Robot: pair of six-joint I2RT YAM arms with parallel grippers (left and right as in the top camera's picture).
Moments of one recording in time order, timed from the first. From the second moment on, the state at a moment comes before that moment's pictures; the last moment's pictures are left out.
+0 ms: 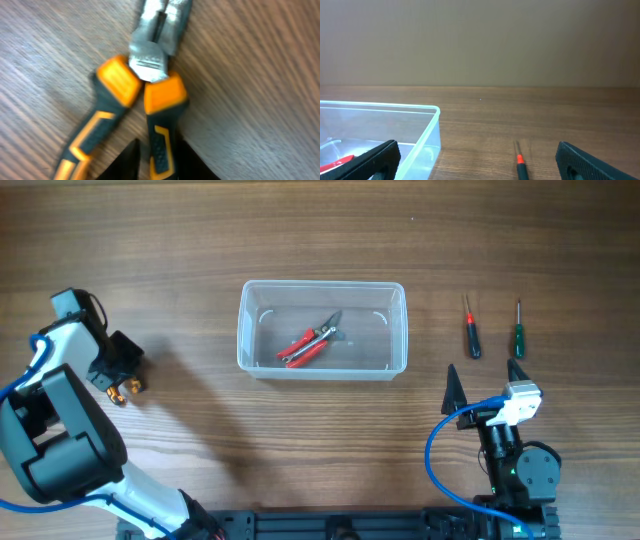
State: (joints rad) left arm 0.46 1.88 1.12 -0.67 -0.07 -0.41; right arm 0.00 0.01 0.01 0.00 -0.11 0.04
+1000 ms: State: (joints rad) left arm 0.52 1.88 1.21 -0.76 -0.01 -0.41; right arm 0.00 0.01 0.01 0.00 -0.11 0.04
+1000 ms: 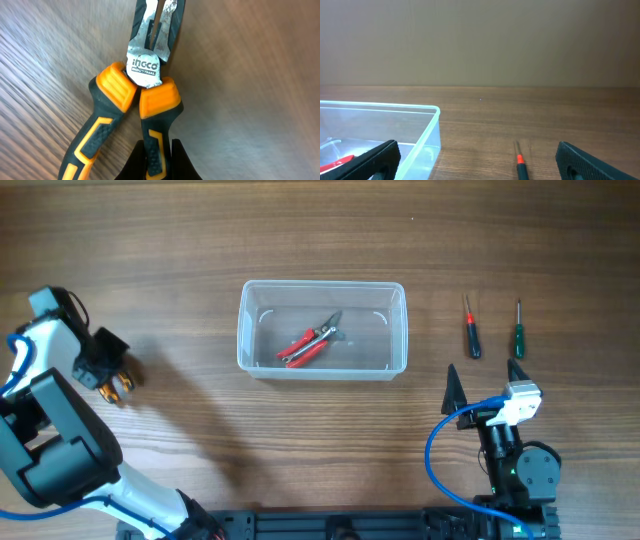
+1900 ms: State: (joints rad) left arm -0.10 1.54 1.48 -0.73 0.27 -0.18; right arm 0.00 0.01 0.01 0.00 -0.11 0.04
